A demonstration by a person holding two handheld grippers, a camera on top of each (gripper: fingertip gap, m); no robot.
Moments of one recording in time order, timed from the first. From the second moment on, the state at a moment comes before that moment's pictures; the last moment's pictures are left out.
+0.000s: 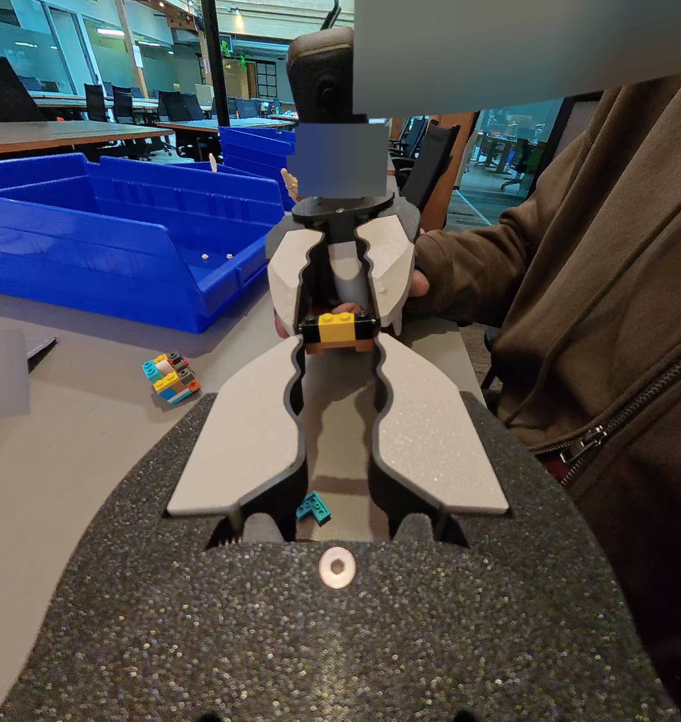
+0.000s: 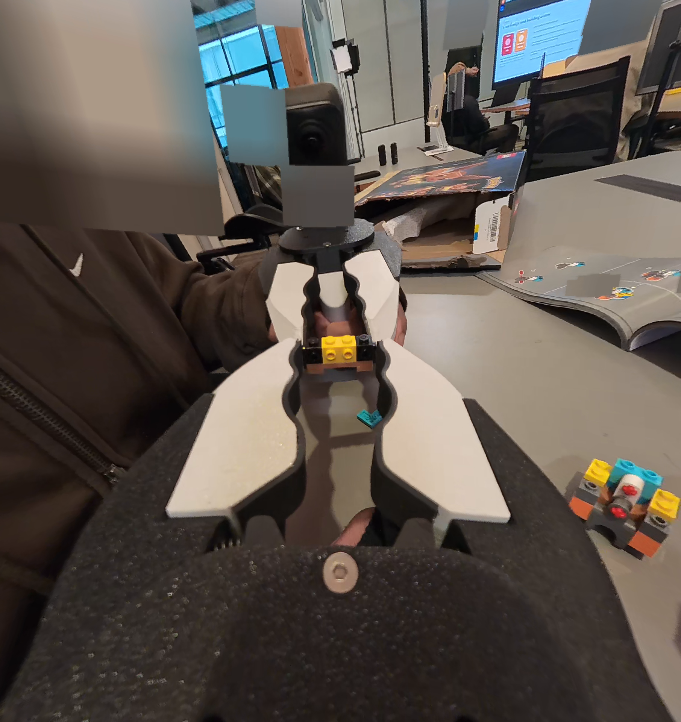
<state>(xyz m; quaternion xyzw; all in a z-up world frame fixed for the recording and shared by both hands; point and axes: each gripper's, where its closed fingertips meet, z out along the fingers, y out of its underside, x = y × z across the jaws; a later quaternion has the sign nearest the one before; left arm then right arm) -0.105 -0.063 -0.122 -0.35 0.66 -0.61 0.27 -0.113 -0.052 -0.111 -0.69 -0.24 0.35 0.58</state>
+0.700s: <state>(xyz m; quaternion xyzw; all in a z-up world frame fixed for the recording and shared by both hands) -0.107 -0.068 -0.127 -0.35 0.67 -0.60 0.26 -0.116 -0.055 -0.114 -0.69 -0.25 0.35 0.58</state>
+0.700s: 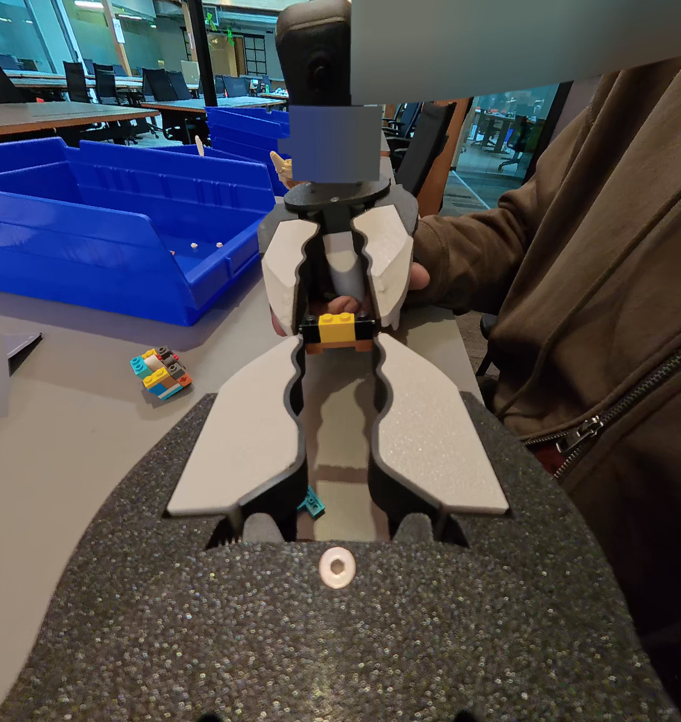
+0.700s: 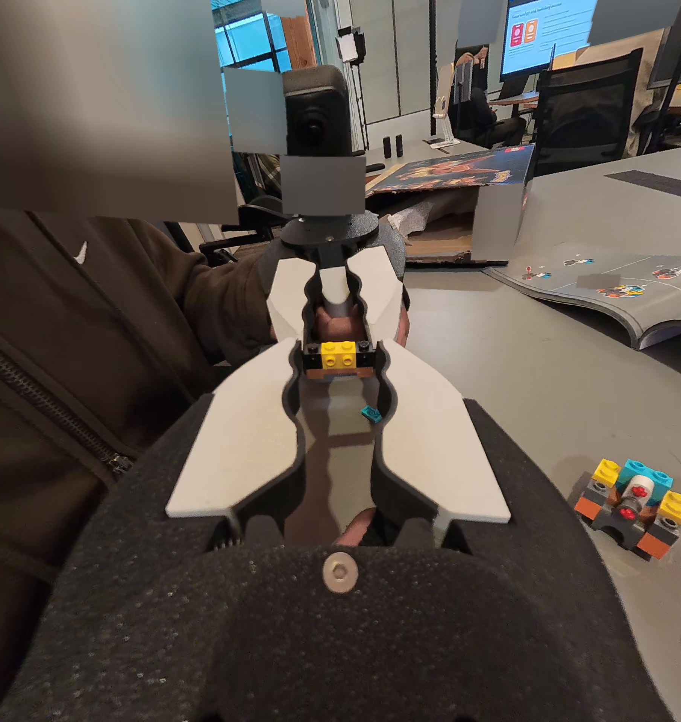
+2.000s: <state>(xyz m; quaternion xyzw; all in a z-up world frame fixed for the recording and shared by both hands) -0.104 -0.073 -0.064 -0.38 0.40 -0.83 -0.09 -0.114 -0.083 -0.050 -0.52 -0.28 0.37 0.71</state>
